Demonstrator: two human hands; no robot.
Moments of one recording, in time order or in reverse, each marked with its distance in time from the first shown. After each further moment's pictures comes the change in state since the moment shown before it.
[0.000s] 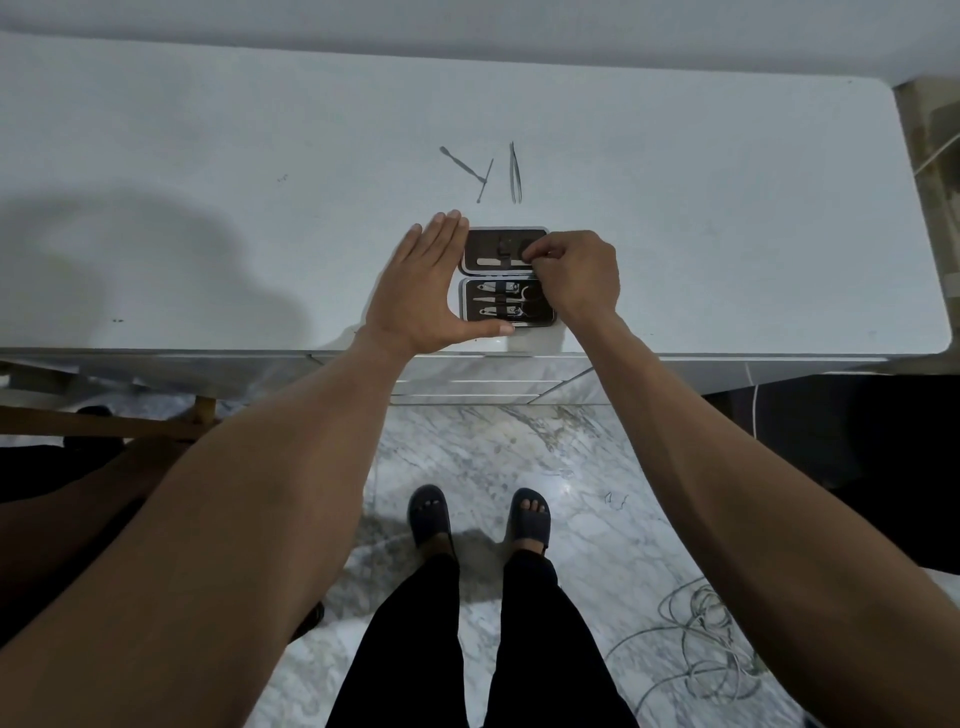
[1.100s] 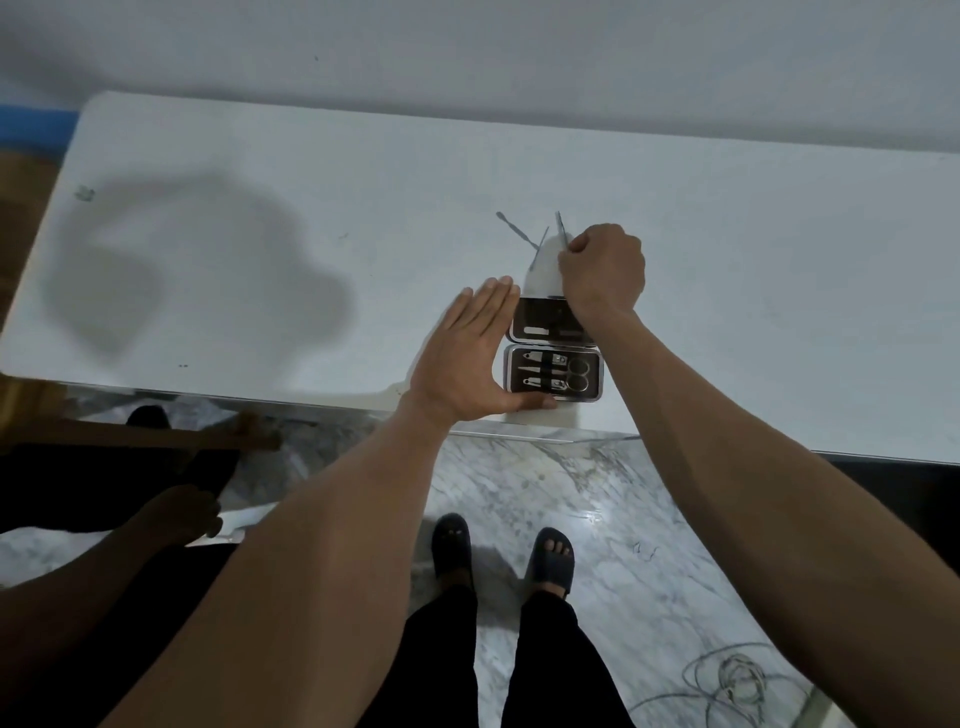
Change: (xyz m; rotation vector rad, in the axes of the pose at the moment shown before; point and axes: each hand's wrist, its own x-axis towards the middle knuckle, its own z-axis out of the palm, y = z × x) left_hand 0.004 -0.005 0.004 0.000 0.026 0.009; right_hand 0.078 -0.055 0.022 -0.126 0.079 0.019
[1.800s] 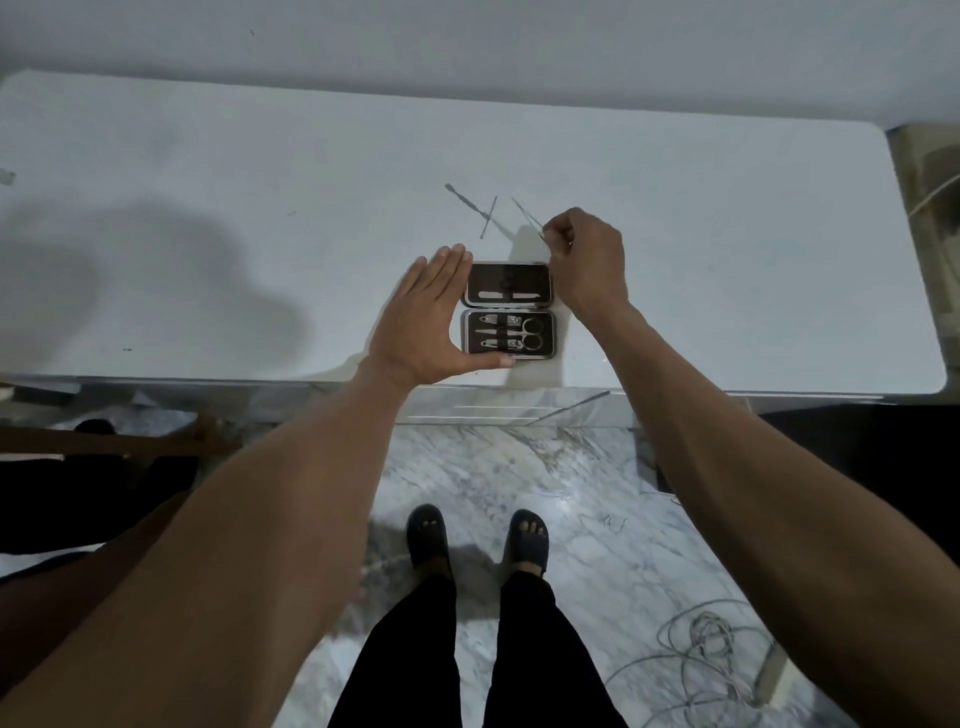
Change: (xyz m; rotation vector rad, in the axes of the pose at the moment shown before) left_hand -0.001 0.003 -0.005 0.003 -0.034 -0.004; right_hand -0.027 0.047 -0.036 0.098 -0.022 -0.246
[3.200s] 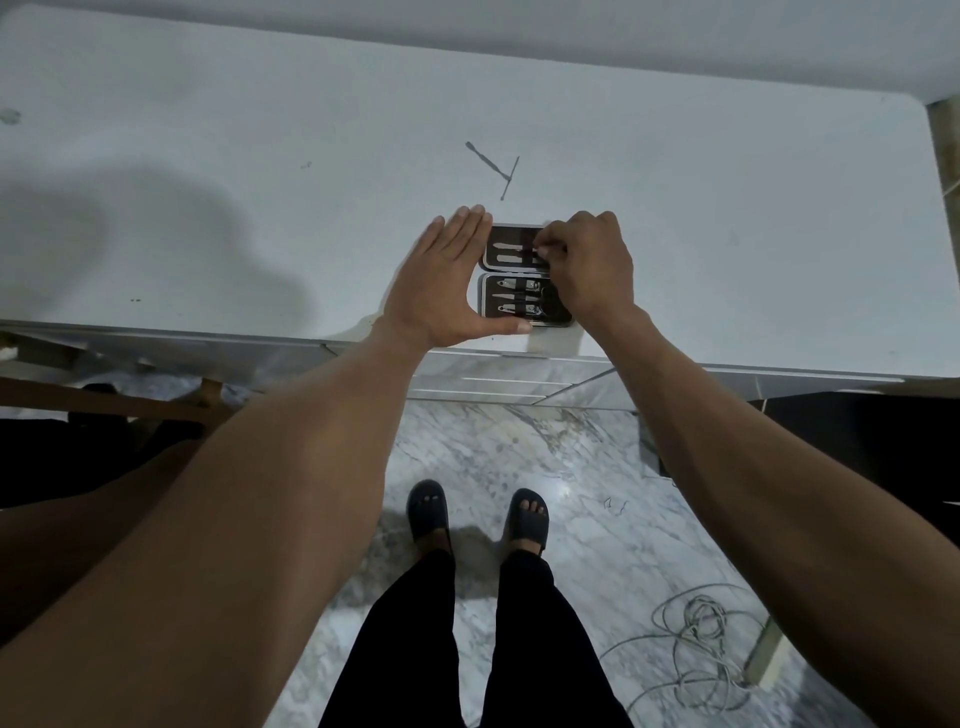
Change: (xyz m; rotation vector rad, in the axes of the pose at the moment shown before) left_hand -0.001 0.000 0.000 -0.012 0.015 0.006; right_hand -0.037 0.003 0.018 -0.293 -0.104 -0.153
